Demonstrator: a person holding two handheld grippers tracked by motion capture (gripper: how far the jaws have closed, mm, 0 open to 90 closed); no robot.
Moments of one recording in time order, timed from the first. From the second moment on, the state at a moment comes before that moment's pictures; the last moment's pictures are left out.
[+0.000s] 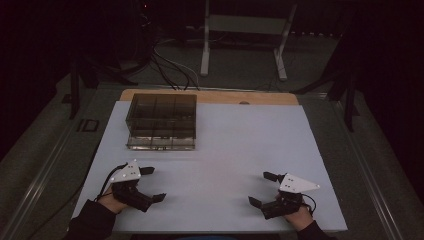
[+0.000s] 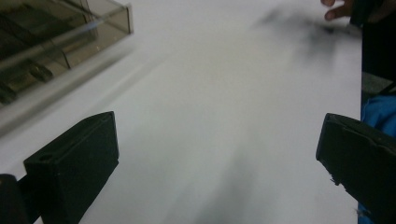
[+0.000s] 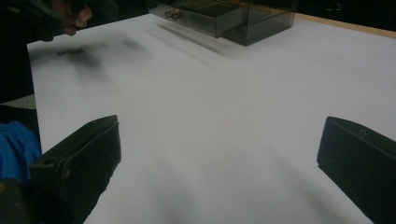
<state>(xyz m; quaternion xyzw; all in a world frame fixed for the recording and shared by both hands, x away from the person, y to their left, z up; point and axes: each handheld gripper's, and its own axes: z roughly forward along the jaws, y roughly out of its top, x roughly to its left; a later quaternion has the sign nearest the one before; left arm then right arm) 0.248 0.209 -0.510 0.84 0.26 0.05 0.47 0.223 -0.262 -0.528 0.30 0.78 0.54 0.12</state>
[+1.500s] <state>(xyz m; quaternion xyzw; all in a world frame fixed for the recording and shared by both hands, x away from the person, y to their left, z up) 0.242 0.232 -0.537 0.83 0.34 0.08 0.43 0.224 -0.261 -0.529 0.29 0.79 0.53 0.12</state>
